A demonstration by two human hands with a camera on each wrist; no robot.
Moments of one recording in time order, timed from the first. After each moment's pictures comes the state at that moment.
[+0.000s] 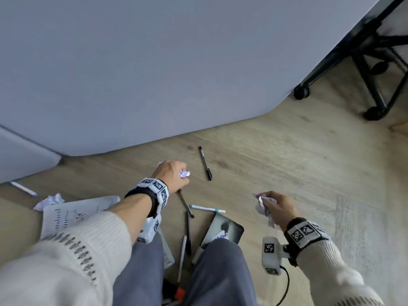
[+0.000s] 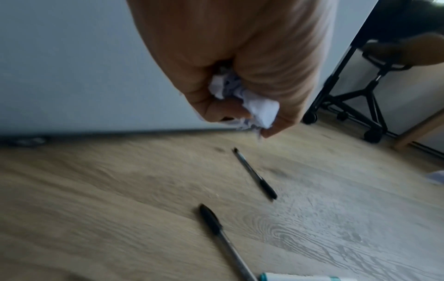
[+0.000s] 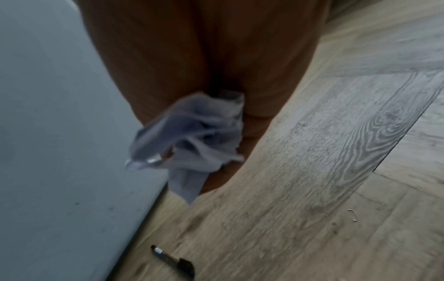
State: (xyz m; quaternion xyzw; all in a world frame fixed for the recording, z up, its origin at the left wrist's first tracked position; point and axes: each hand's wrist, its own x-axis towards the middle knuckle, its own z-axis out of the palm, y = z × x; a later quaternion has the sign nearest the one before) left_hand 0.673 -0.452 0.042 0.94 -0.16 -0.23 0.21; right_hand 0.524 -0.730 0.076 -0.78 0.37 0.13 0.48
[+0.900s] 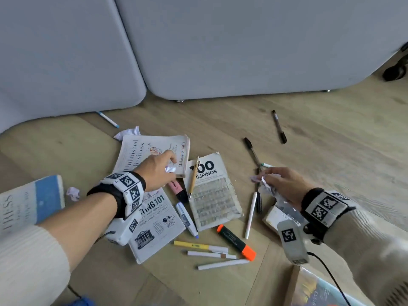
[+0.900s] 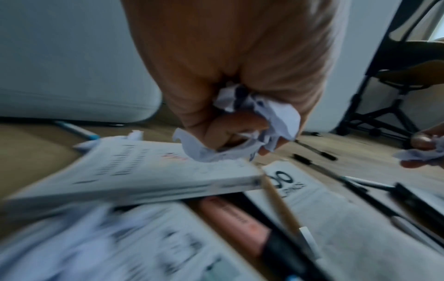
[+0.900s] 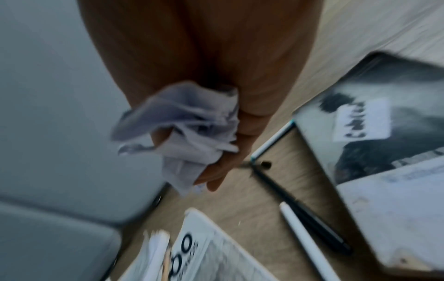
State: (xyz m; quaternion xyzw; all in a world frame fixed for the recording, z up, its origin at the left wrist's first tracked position) left_hand 0.516 -0.207 -0.017 0.94 -0.05 -0.24 0.23; right_hand 0.475 -0.537 -0.004 -0.80 0.19 0.25 0.51
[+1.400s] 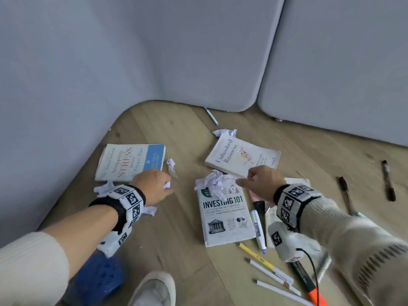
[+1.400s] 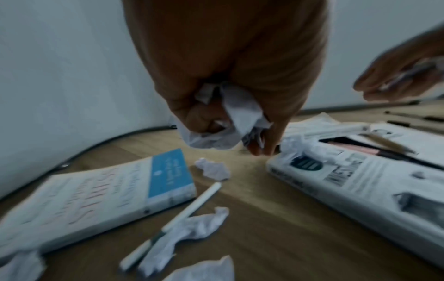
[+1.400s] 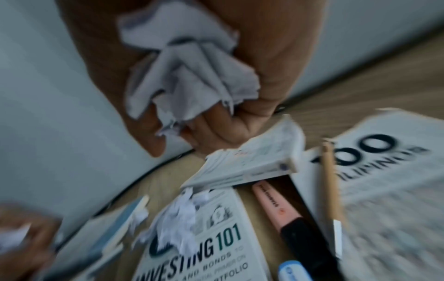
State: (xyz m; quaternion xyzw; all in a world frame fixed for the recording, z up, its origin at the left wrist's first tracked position) left_hand 0.376 -0.025 -0.014 0.96 0.15 -0.20 0.09; right_hand 0.500 -0.291 0.000 -0.93 -0.14 0.28 0.21
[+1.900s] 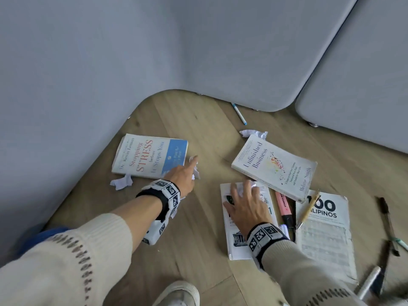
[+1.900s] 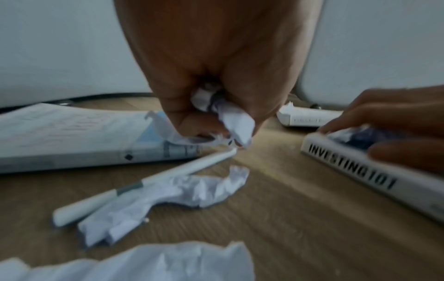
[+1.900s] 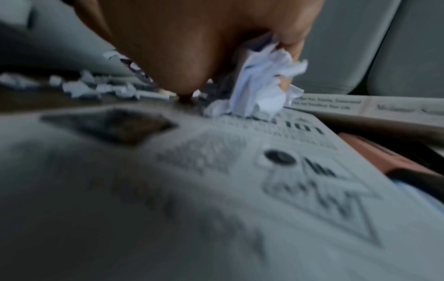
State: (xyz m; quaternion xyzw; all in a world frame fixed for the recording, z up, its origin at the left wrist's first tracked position) left_hand 0.406 0.007 -0.082 0.96 0.17 -0.17 0.15; right_hand 0.436 -0.207 -0.087 -0.94 -0.31 0.13 -0.03
